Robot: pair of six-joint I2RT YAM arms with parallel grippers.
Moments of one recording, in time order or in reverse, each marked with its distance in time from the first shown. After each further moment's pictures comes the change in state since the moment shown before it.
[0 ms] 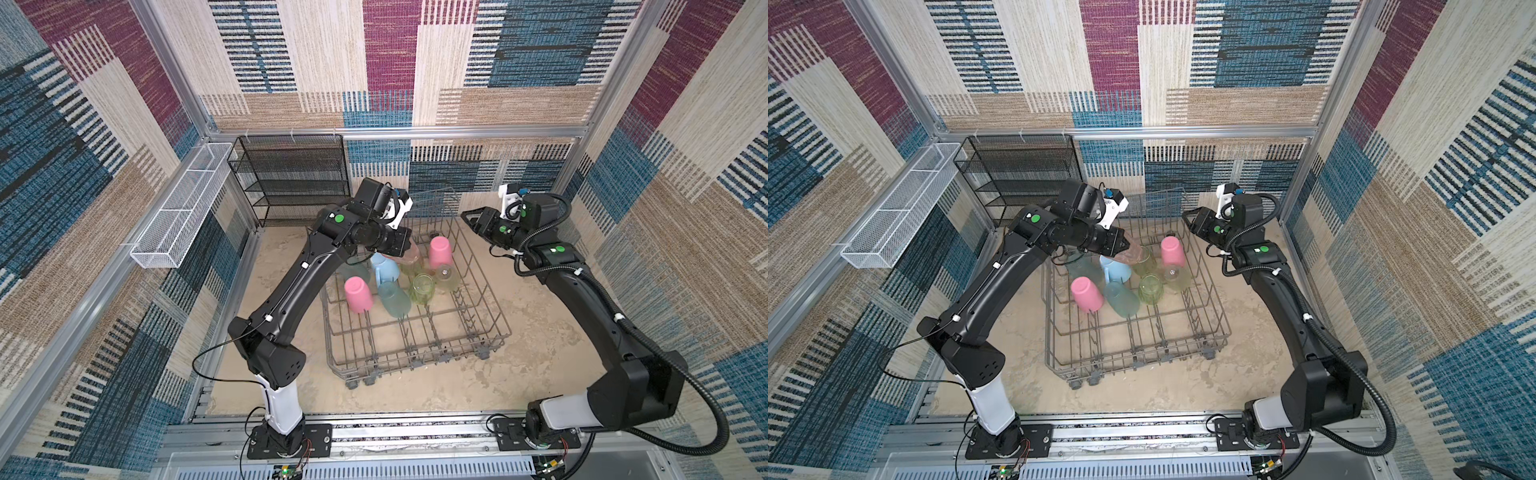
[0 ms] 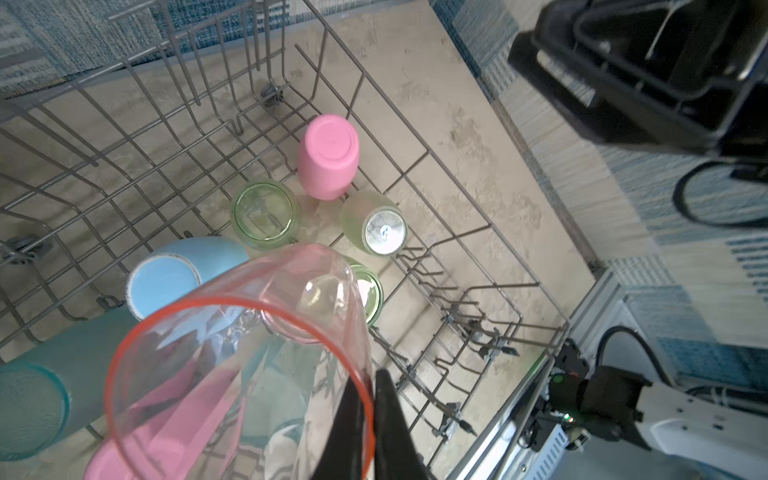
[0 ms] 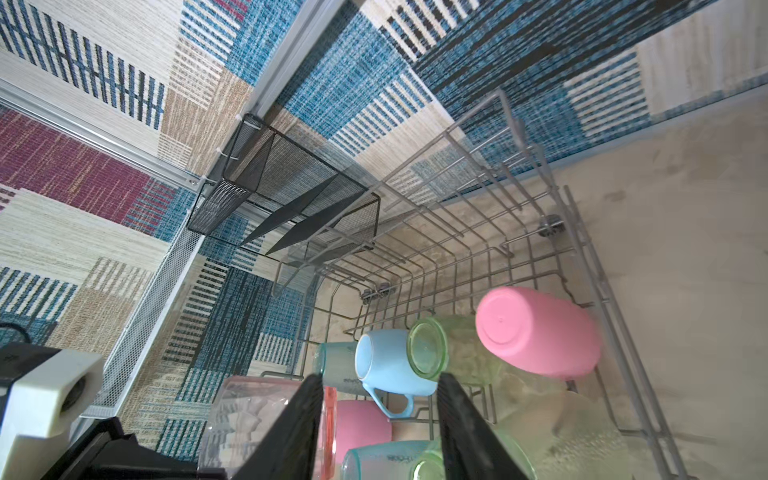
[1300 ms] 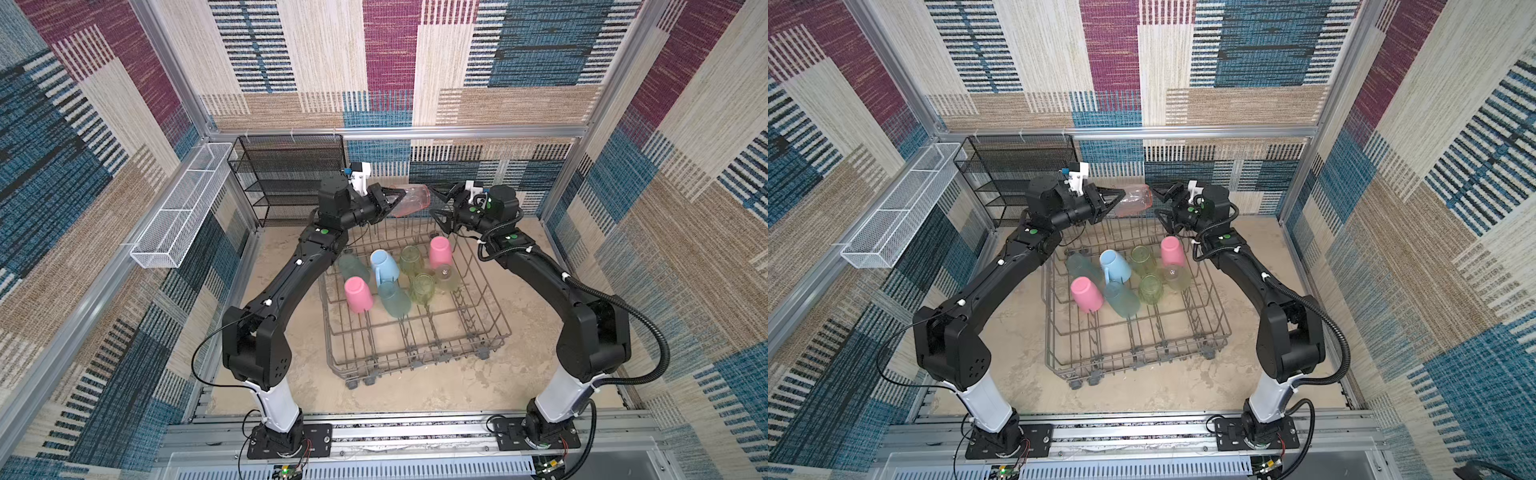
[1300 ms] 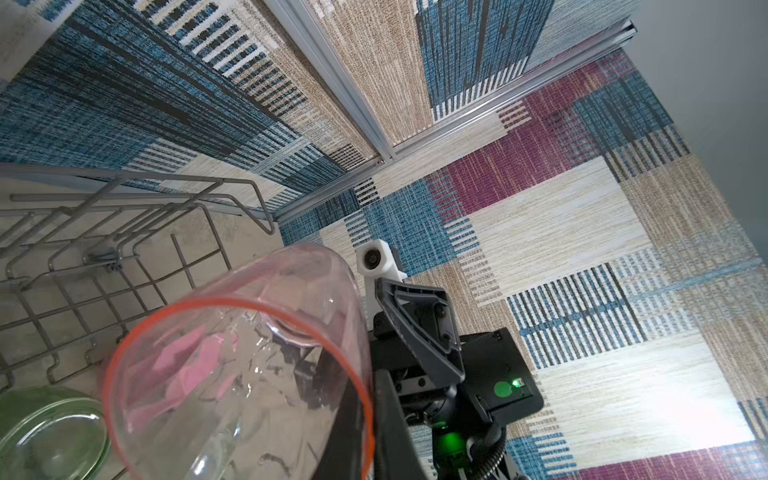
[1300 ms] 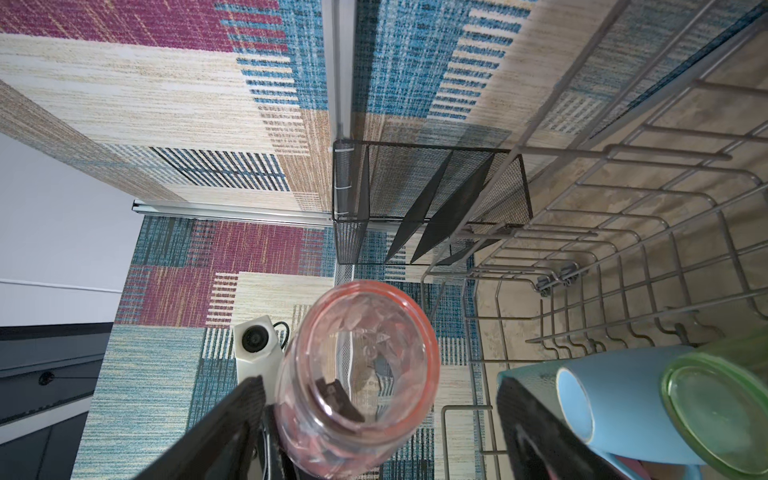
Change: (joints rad) left arm 0.193 -0.047 -0.459 1.191 0.336 -0.824; right arm 0.093 0.274 0.080 0.472 -0.129 0.704
